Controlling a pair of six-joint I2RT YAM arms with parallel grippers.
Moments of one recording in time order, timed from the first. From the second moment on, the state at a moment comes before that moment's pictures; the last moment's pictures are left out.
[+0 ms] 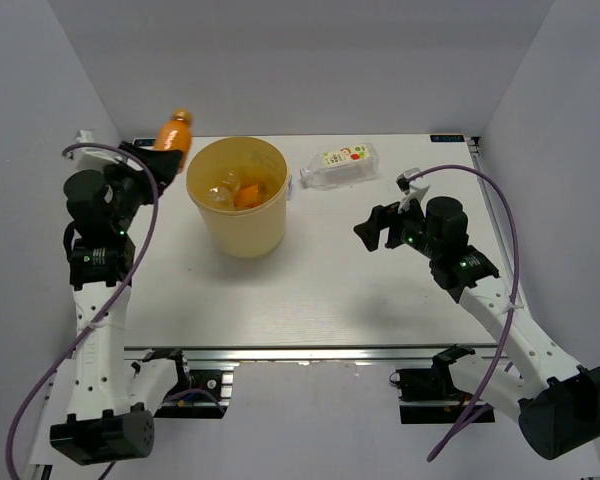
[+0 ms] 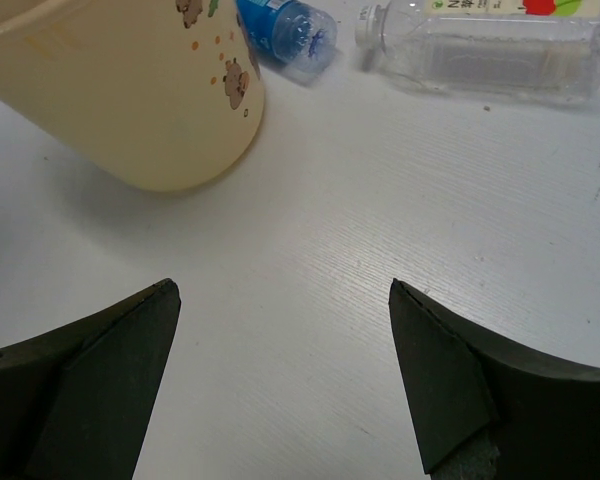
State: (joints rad) left arm 0.16 0.96 1.17 -0.29 0.27 -0.81; right arm 0.41 0.97 0.79 -0.12 -0.25 0.14
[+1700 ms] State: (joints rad) left arm -0.11 1.34 1.38 -0.35 -0.17 -0.59; right arm 0.40 2.36 2.09 -0.12 -0.61 -0.19
